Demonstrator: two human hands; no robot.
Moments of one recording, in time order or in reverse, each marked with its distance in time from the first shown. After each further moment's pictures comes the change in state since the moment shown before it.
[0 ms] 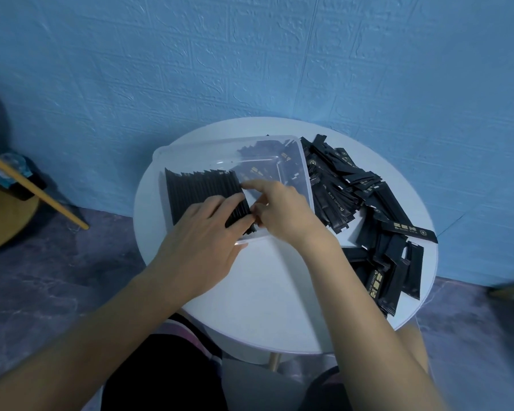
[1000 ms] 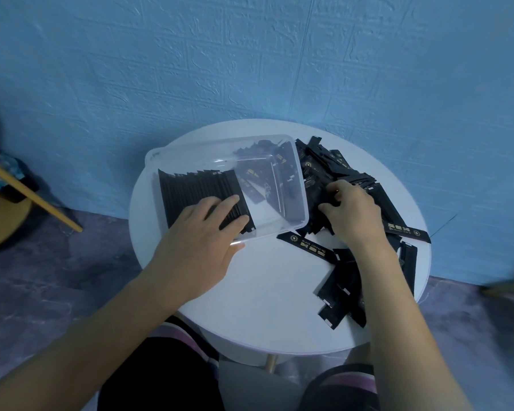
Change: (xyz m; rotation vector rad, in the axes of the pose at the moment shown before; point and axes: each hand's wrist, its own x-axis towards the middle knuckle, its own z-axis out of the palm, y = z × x) left_hand -0.003 -0.001 0.005 -0.033 0.029 -0.015; right_hand -0.018 0.094 -0.044 -0.193 0.337 0.337
